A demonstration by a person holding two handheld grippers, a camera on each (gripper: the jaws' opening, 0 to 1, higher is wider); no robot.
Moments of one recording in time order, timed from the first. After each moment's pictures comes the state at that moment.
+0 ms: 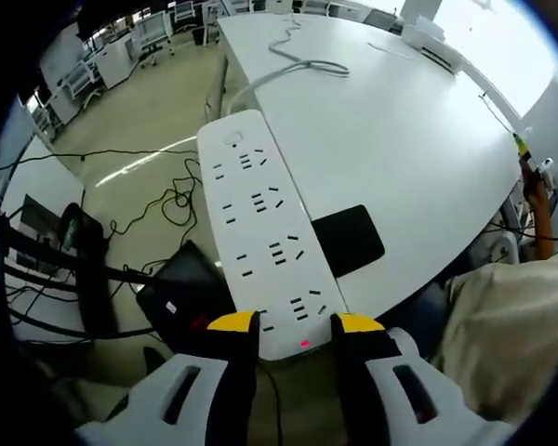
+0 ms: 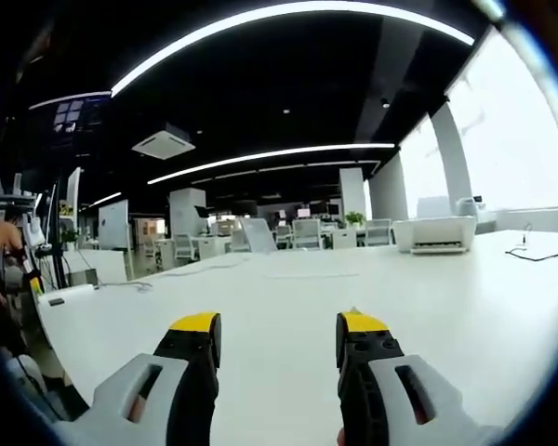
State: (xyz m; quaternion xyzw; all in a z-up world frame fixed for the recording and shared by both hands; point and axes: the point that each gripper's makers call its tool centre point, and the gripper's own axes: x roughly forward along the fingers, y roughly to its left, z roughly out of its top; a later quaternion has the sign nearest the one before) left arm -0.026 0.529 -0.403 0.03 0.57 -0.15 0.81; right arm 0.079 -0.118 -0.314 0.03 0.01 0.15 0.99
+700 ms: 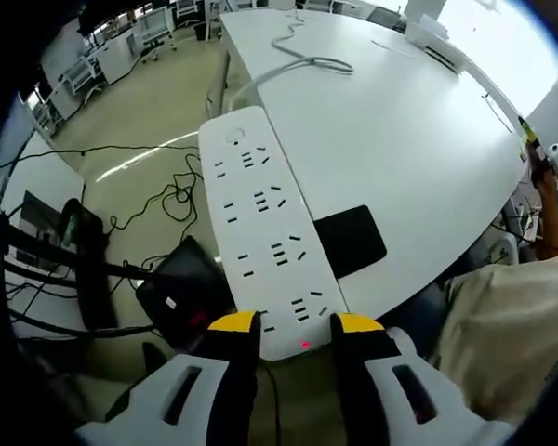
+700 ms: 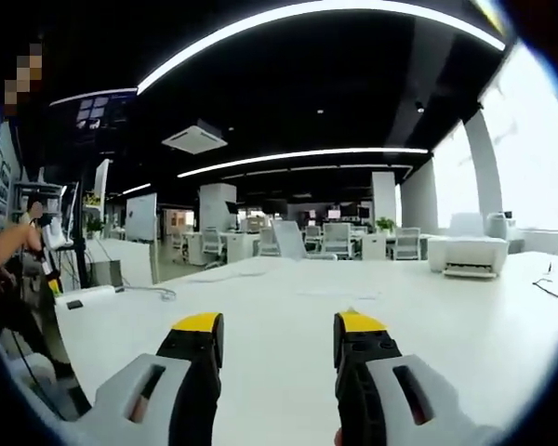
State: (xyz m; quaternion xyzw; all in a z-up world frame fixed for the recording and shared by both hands) left arm -0.025 0.528 -0.403 0.03 0.58 -0.15 0.80; right arm 0.102 -0.076 -0.265 0.00 0.01 0.22 0.97
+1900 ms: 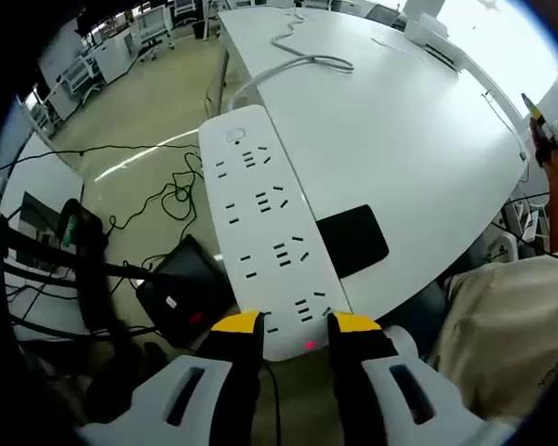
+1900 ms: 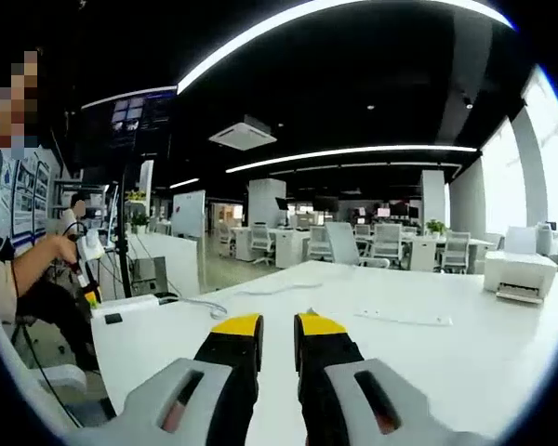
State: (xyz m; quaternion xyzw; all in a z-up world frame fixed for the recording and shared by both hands) left arm -0.022 0.534 -0.405 0.03 0.59 -0.15 0.80; right arm 0.116 0.018 -0.220 -0.02 0.02 0.34 0.94
